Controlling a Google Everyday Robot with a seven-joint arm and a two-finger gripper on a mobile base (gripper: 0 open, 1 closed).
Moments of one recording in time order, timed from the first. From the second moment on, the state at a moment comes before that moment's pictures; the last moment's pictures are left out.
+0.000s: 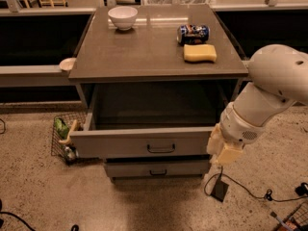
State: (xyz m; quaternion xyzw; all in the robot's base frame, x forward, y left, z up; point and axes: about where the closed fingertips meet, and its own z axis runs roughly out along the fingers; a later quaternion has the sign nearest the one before) arm 0.426 -0.164 0.748 -0.69 0.70 0.15 0.08
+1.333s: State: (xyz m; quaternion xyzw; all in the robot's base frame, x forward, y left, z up) arm 0.487 -0.176 0.642 -0.74 0.67 0.07 0.07
